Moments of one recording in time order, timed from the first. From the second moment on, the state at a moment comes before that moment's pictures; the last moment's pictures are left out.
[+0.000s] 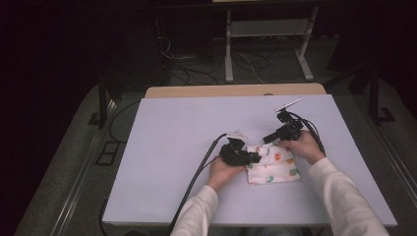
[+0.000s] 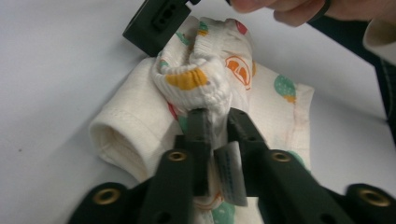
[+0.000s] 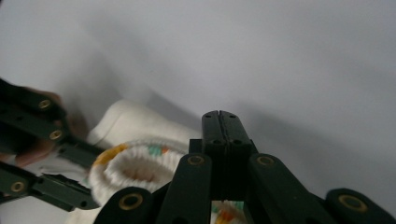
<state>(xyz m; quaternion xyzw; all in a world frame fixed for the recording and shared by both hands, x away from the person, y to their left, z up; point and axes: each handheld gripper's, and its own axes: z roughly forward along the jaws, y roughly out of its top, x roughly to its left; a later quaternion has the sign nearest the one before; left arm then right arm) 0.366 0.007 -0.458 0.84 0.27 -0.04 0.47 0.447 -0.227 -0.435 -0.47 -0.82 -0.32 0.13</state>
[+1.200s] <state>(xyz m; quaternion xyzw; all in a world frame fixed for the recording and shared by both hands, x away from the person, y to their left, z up) 0.371 0.036 -0.448 0.77 0.33 -0.03 0.54 0.361 -0.238 -0.419 -0.41 -0.85 -0.30 0.14</state>
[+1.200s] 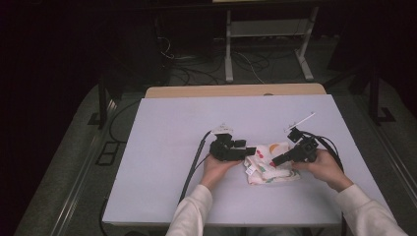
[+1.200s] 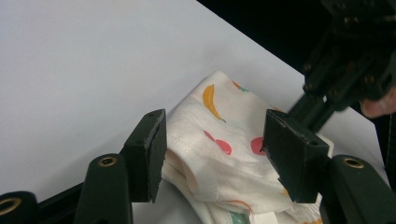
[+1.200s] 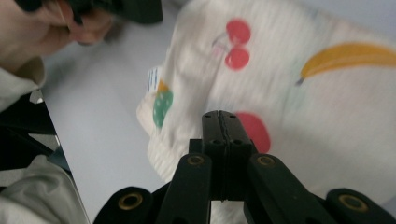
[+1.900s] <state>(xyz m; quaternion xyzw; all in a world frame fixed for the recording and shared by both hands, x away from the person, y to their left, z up) 0.379 0.029 -0.447 0.78 0.36 -0.03 0.52 0.324 -0.249 -0.437 -0.37 -0.86 -0.36 0.08</state>
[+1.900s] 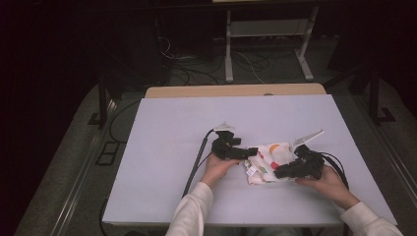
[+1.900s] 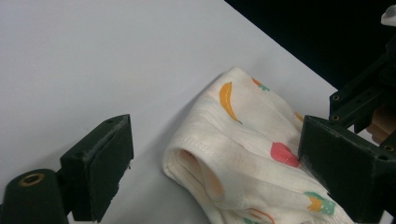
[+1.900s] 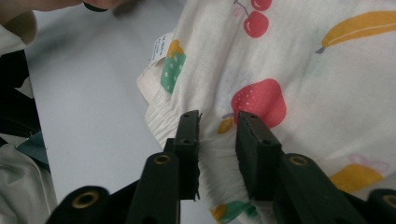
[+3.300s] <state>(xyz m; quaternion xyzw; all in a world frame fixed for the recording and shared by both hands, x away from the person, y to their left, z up) 0.385 0.043 -0.403 0.82 0.32 0.02 0.48 0.336 -0.283 -0.393 -0.38 -0.84 -0.39 0.02</state>
